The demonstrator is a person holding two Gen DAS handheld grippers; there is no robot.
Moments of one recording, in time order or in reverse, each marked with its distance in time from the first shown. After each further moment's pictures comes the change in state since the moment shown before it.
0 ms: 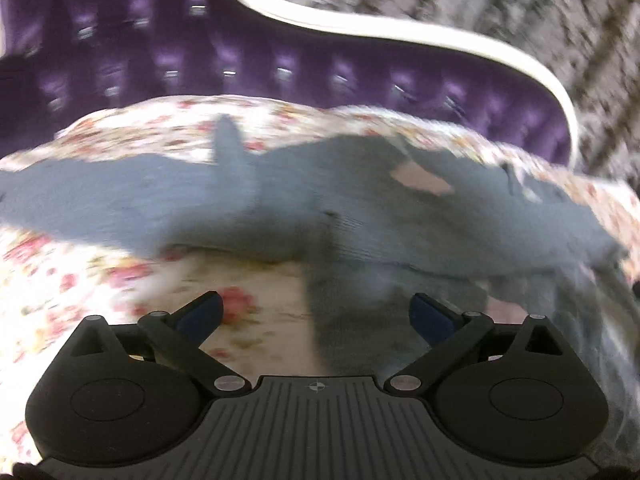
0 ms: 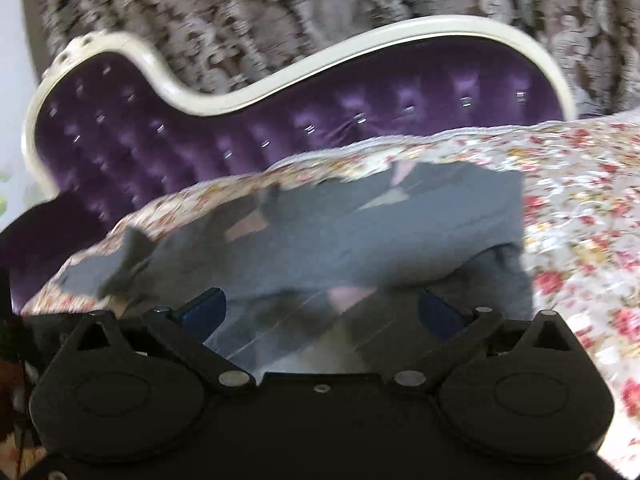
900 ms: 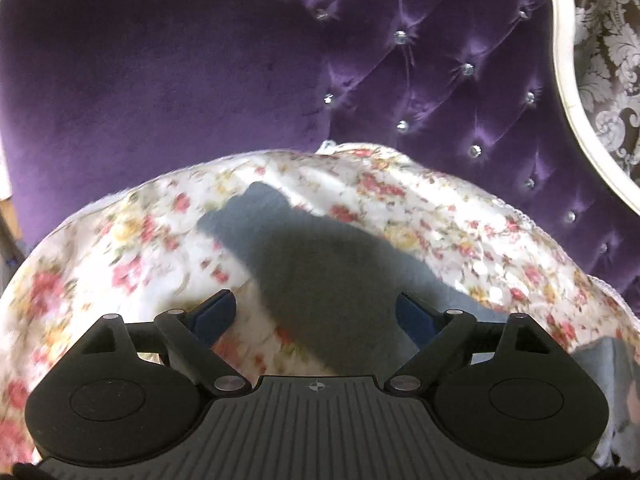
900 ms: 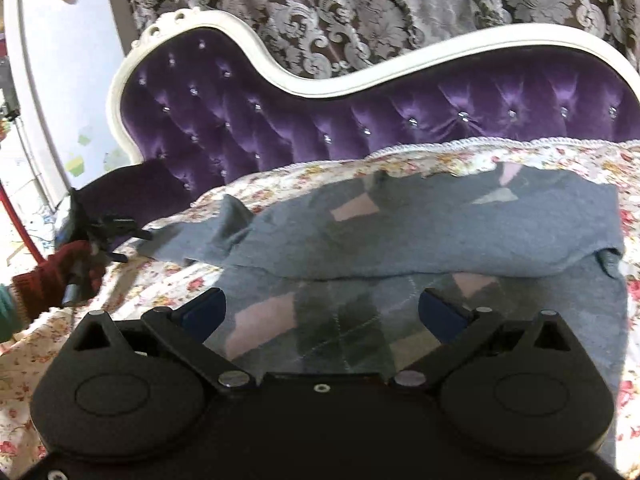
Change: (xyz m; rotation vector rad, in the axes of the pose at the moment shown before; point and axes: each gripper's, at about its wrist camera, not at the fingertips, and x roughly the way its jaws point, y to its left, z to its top) left arm 0.018 0.243 0.069 -0.457 -0.064 0.334; right arm -0.011 0.046 -0.010 -0.100 -0.017 0.222
